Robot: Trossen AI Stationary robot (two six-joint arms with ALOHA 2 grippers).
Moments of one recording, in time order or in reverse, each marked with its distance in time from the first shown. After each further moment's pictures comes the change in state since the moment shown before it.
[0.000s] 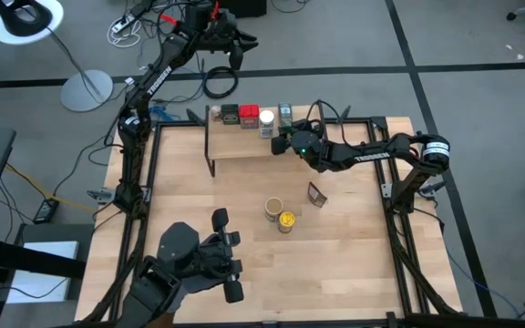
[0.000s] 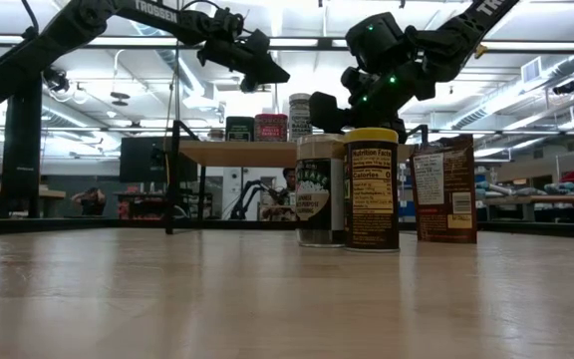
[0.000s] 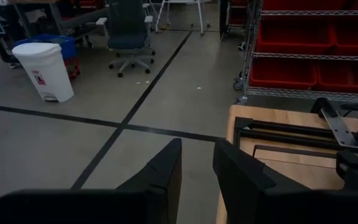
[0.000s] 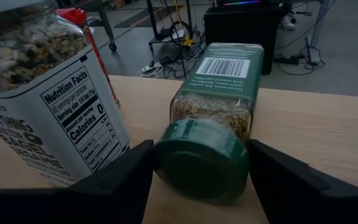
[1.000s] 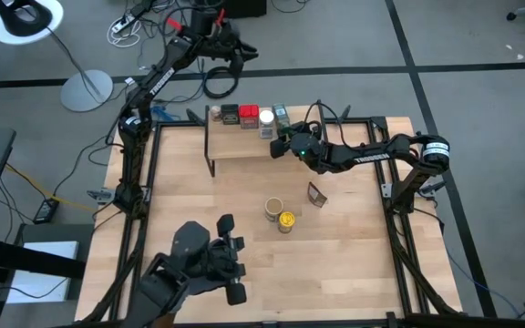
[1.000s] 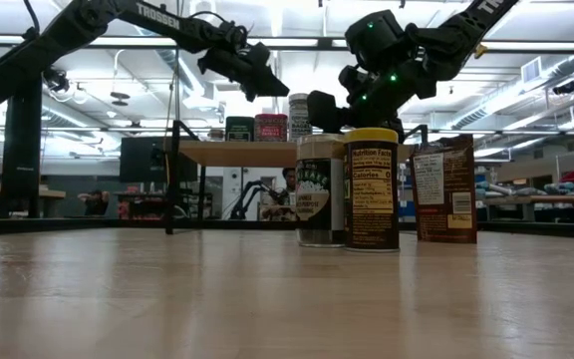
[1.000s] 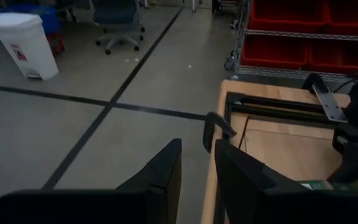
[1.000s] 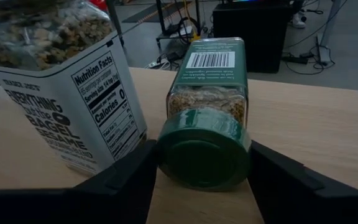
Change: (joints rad) left arm -0.002 0.006 -0.060 -0.064 0.013 0.057; right arm 0.021 0.000 0.000 -0.004 -0.018 -0.011
